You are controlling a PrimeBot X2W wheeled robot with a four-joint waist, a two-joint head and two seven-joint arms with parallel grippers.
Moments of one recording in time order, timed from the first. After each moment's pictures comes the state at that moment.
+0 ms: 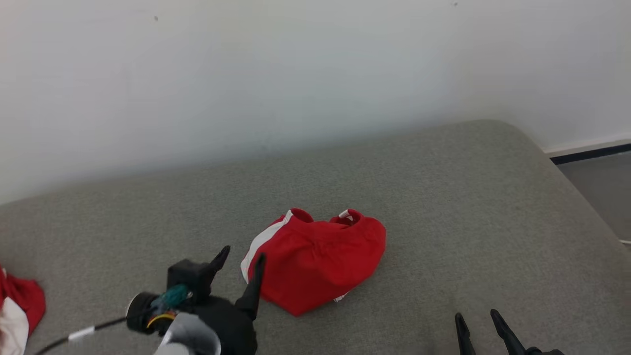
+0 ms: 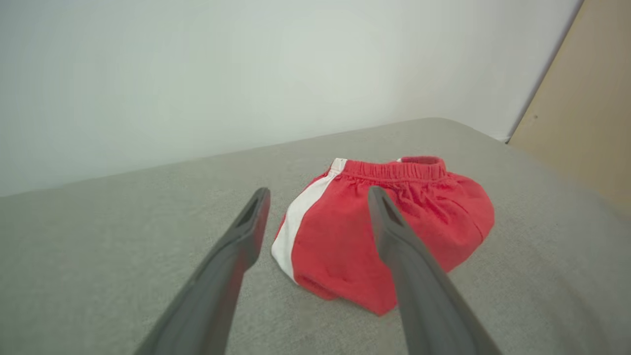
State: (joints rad) left arm -0.20 0.13 -0.26 0.28 -0.31 -0.13 0.02; right arm 0.11 -0.09 0.10 0.25 0.20 0.13 -0.26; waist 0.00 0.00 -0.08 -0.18
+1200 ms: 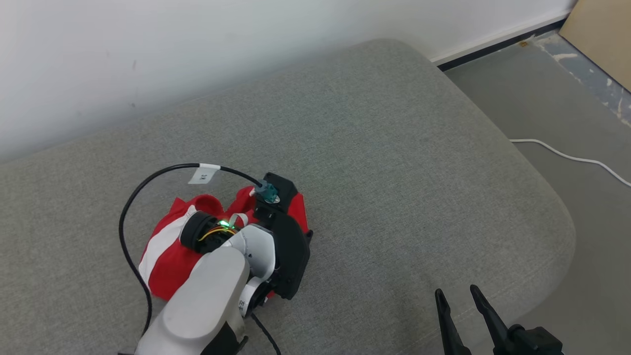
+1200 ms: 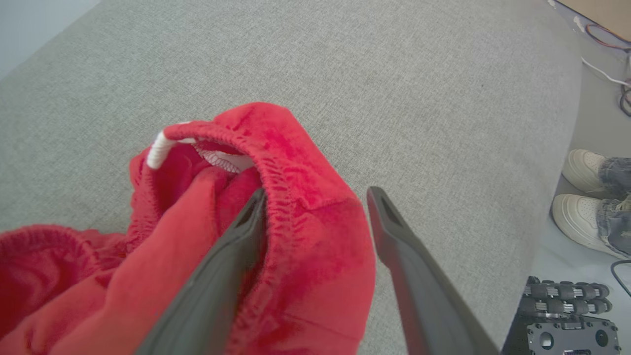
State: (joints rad) left arm -0.70 0.08 -0.57 0.61 -0.41 -0.13 0.53; right arm 0.03 -0.07 0.15 0.25 0.23 0.13 -0.26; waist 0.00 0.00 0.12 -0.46
